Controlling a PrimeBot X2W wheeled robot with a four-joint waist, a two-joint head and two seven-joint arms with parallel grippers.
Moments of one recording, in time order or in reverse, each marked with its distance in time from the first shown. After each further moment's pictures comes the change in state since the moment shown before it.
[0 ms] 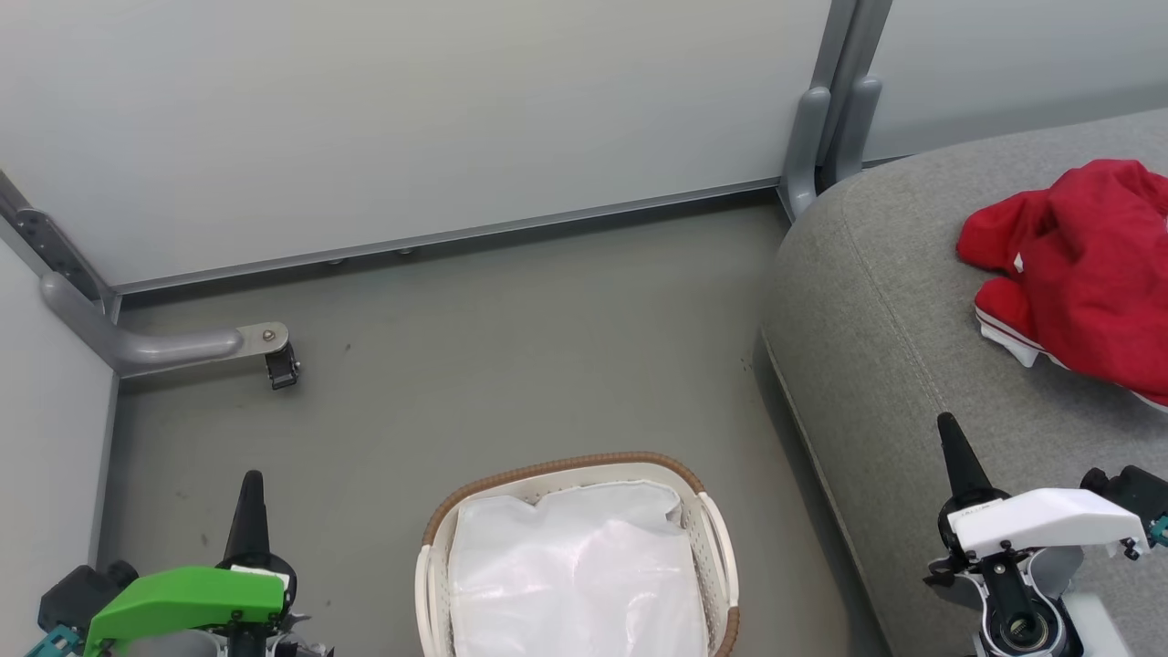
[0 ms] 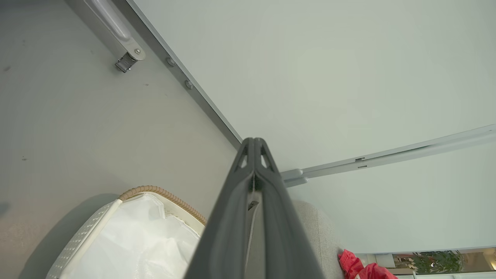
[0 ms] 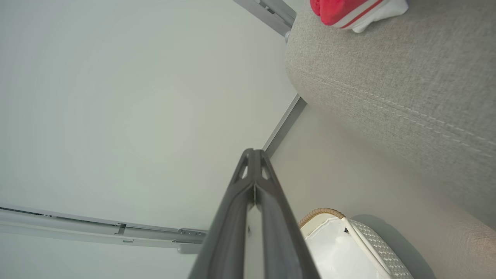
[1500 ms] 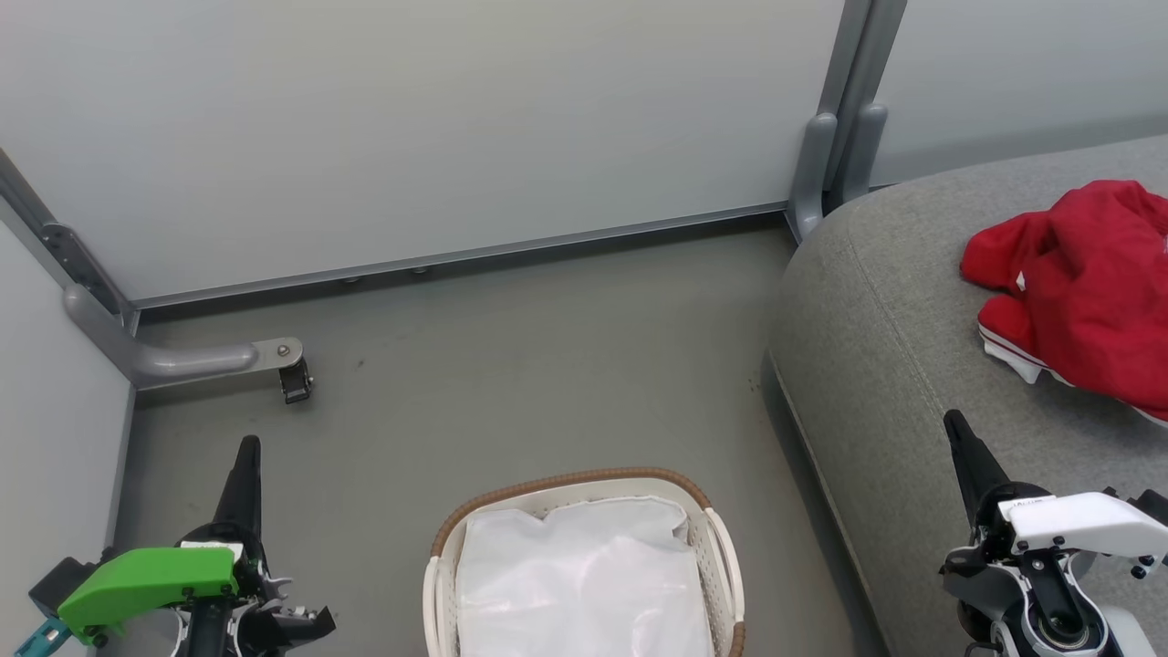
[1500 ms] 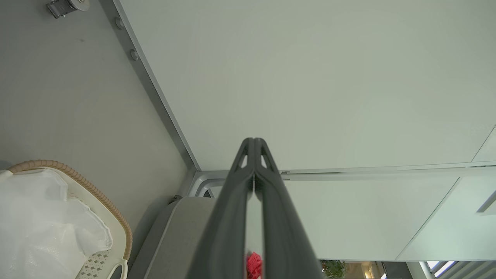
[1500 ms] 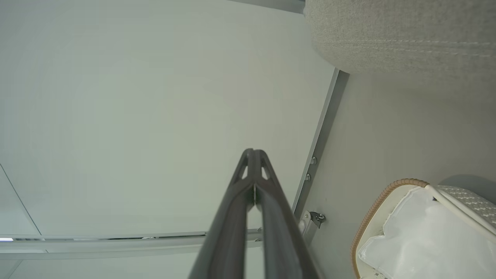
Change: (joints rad) left arm -0.036 0.003 0.025 -0.035 -0.365 -0.009 0.101; right arm 0.018 -0.003 -0.036 -0.044 0.397 0.000 0.101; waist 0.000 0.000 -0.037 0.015
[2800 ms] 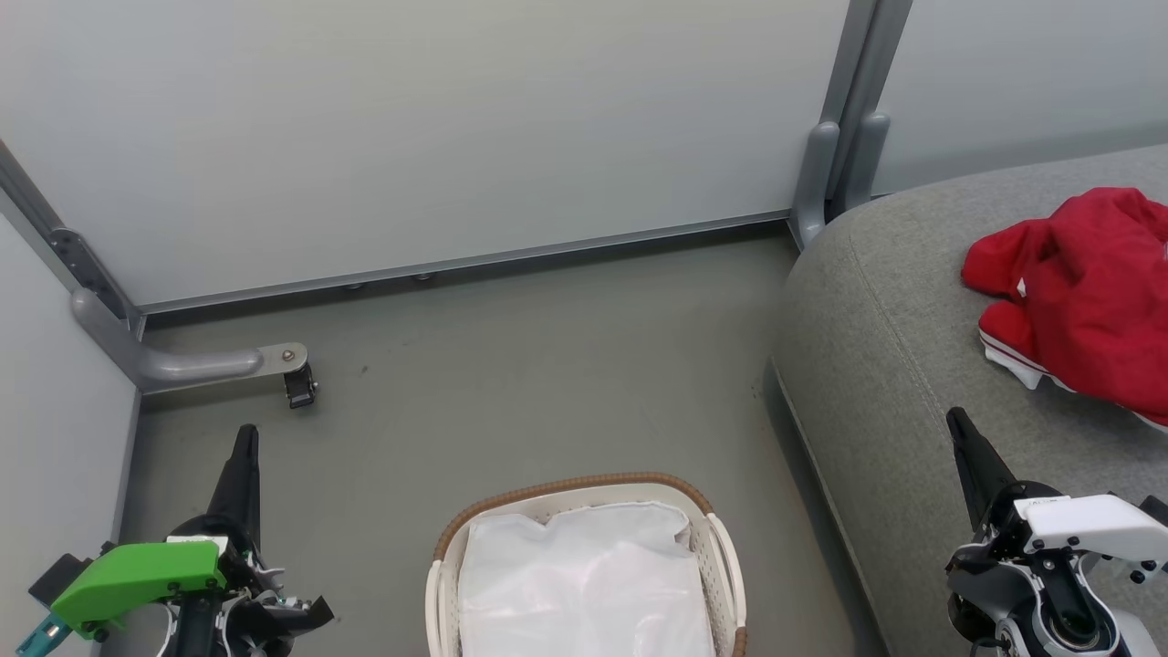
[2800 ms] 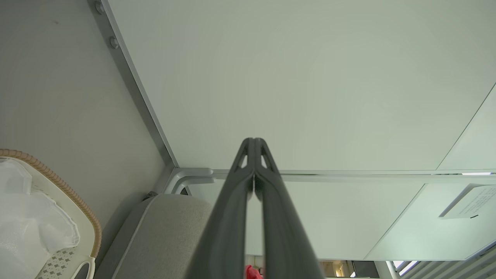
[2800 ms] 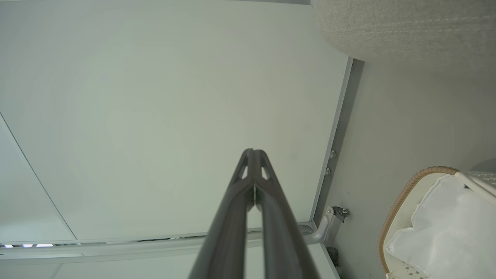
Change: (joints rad) left arm -0.009 0.001 0.008 -0.012 -0.103 -0.004 0.027; right arm 0.005 -0.001 -0.010 -0.013 0.112 0.000 0.026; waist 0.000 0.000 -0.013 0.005
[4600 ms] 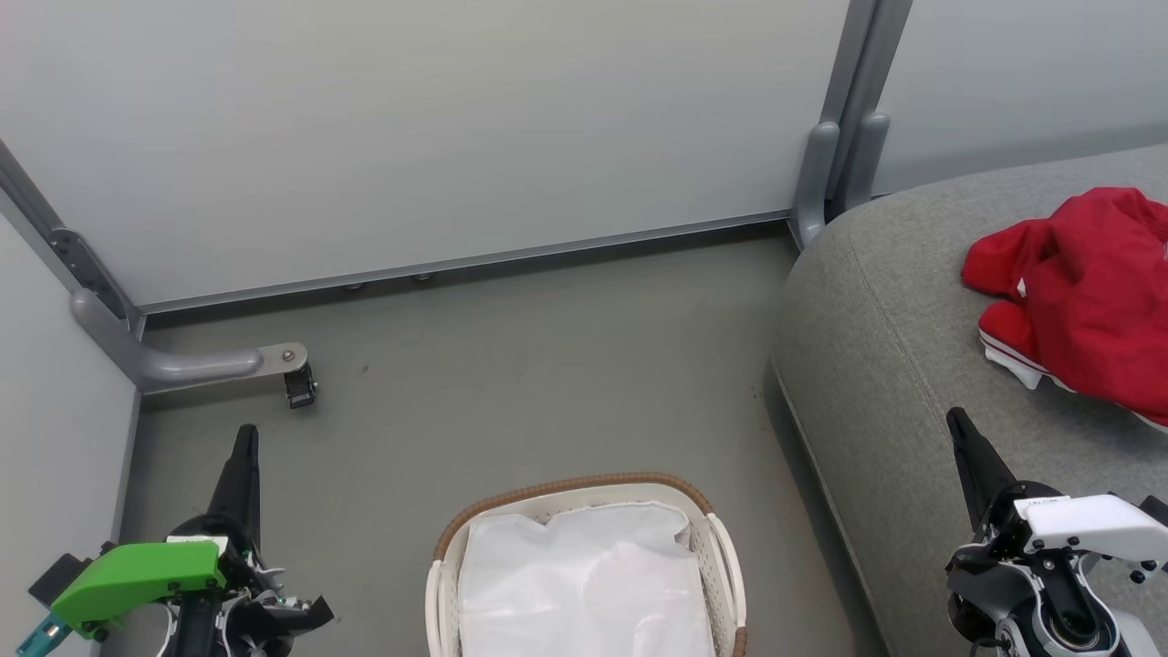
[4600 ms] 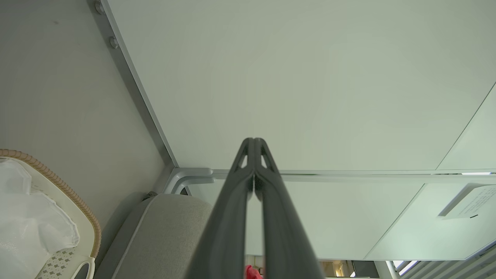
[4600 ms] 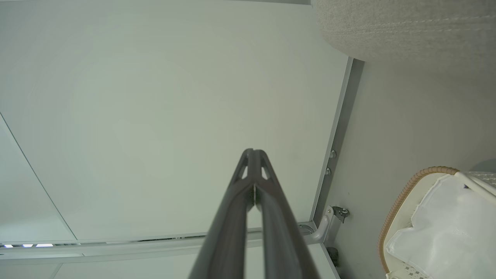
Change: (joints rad) left arm 0.000 0.000 0.000 0.000 0.000 -0.001 0.000; right arm 0.000 0.000 0.000 0.000 0.000 0.000 0.000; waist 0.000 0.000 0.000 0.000
